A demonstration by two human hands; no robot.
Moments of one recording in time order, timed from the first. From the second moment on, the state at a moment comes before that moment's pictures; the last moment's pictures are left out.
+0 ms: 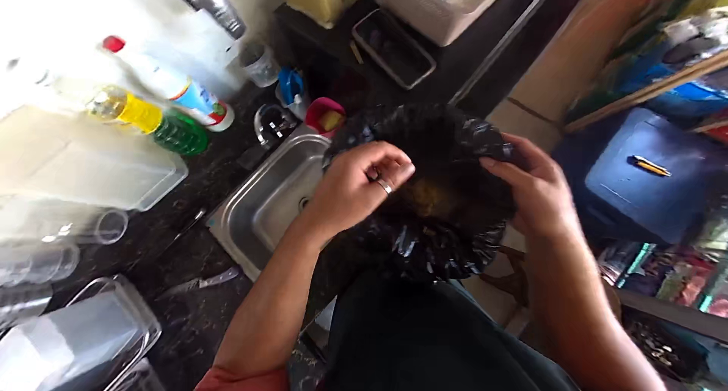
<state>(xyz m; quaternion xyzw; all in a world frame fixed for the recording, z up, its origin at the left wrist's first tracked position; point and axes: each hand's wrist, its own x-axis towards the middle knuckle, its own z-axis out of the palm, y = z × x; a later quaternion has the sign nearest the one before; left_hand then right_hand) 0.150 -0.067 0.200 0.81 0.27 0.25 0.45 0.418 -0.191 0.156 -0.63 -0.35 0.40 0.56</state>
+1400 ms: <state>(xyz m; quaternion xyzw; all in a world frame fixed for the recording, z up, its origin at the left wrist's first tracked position) -0.032 -0.046 0.030 0.45 0.48 0.22 0.72 0.387 -0.179 0.168 -0.73 -0.33 0.31 0.51</state>
